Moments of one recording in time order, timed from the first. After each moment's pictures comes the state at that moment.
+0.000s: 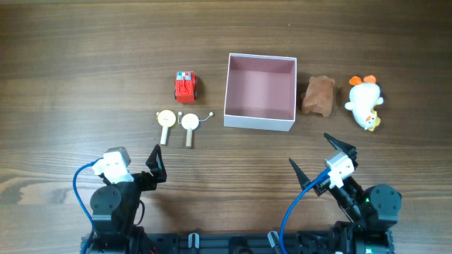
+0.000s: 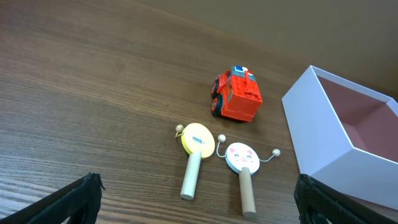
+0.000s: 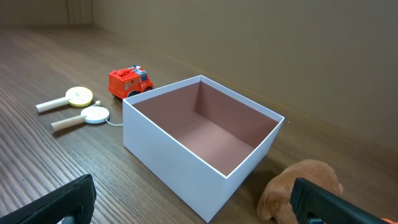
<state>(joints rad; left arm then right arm) -0.03 0.01 0.14 -0.46 0.05 -0.33 -0.12 0.02 0.10 -0.26 -0.68 -0.31</state>
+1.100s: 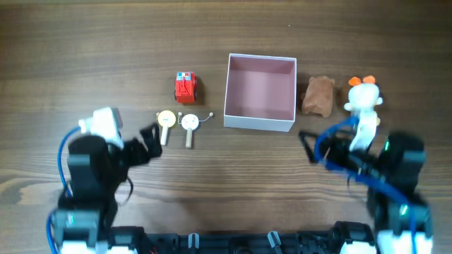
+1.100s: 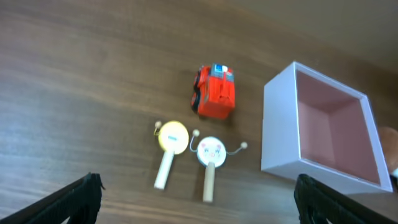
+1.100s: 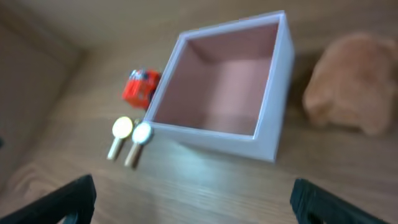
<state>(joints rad) -0.03 0.71 0.74 -0.67 0.12 -0.36 -0.11 0.74 0.72 -0.68 -0.57 0.19</state>
